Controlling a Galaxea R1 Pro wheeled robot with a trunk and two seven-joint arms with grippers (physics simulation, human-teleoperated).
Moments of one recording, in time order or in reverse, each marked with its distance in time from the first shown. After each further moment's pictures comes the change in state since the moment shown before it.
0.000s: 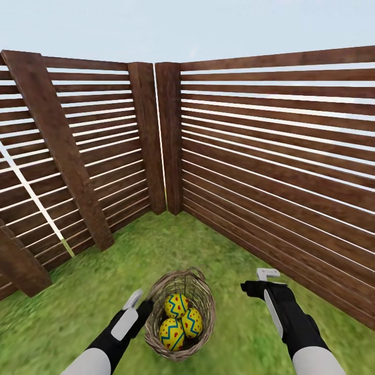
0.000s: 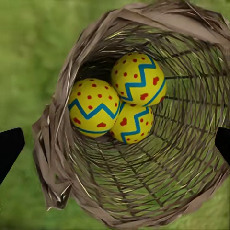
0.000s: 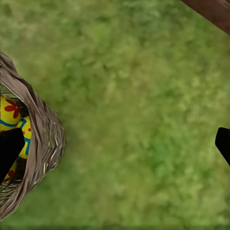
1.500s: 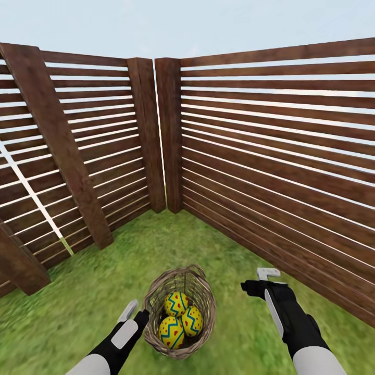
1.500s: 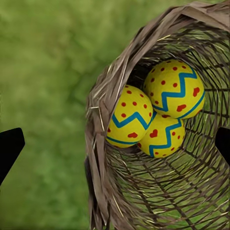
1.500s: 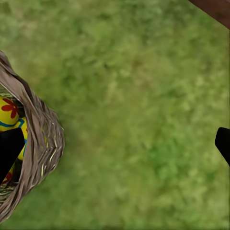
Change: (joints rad) left arm 0.000 0.001 0.001 0.119 0.018 -0.134 -0.008; right arm -0.001 -0.002 0.000 -0.005 -0.005 0.000 0.006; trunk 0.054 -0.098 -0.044
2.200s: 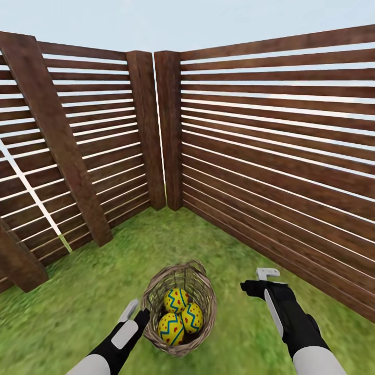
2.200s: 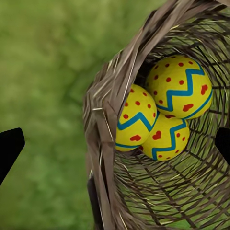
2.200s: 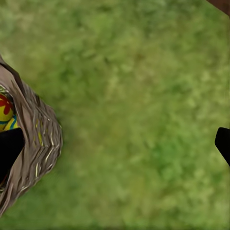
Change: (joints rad) left arm 0.000 -0.001 0.000 0.004 0.000 0.001 -0.030; right arm 0.000 0.000 0.000 0.001 -0.002 0.002 0.003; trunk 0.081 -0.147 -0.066
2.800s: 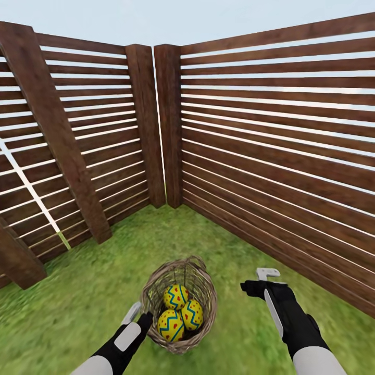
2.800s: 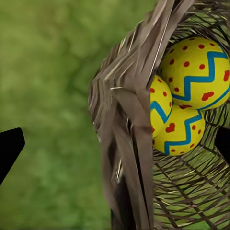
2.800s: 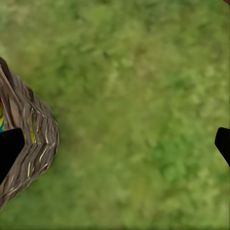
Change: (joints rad) left arm 0.000 -0.016 -0.001 0.024 0.000 0.000 -0.002; right arm 0.000 0.000 0.000 0.001 0.001 0.000 -0.001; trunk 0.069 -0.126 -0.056
